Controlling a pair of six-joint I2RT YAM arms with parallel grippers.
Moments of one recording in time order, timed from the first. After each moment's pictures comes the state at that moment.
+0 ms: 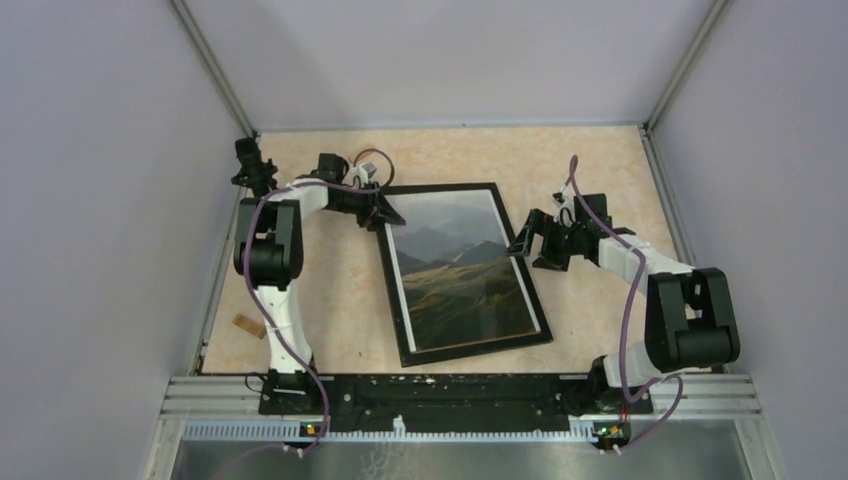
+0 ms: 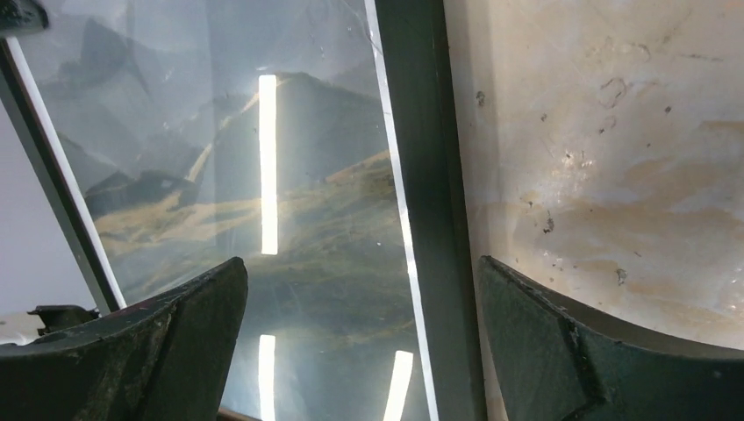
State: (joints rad) left arm -0.08 2.06 1.38 -0.47 0.96 -0.45; right arm 0.11 1.46 0.77 -0.24 -0.57 0.44
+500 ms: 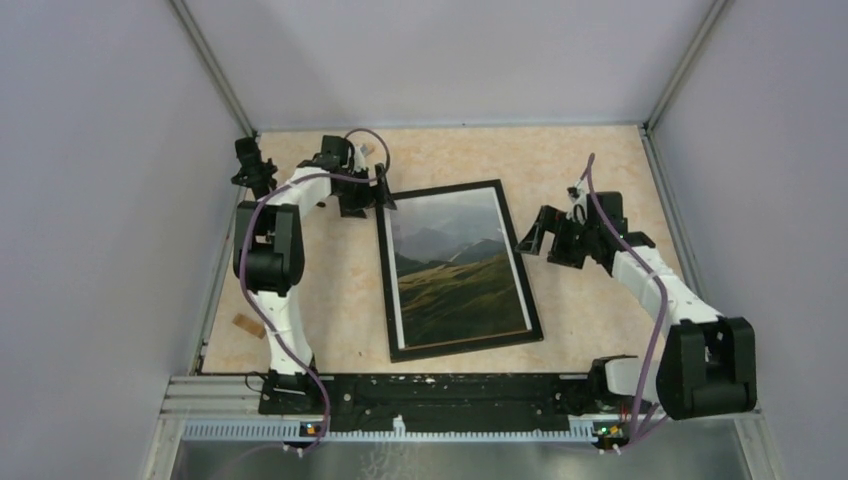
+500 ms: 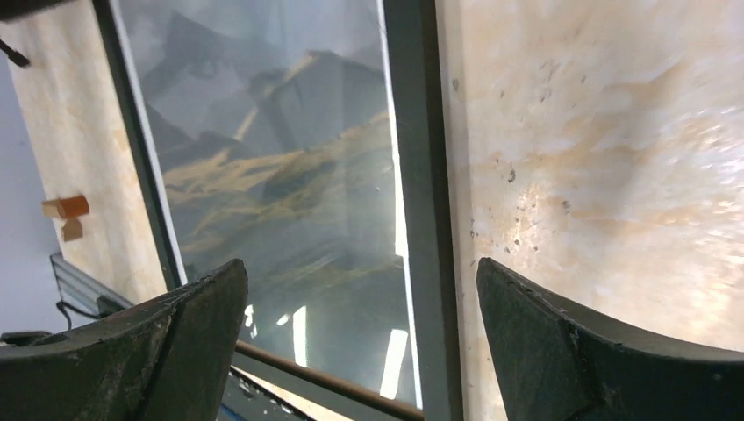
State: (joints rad) left arm -0.12 2.07 1.52 -0.51 0.50 -0.30; right arm 0.11 1.29 0.72 -0.33 -0.46 0.43
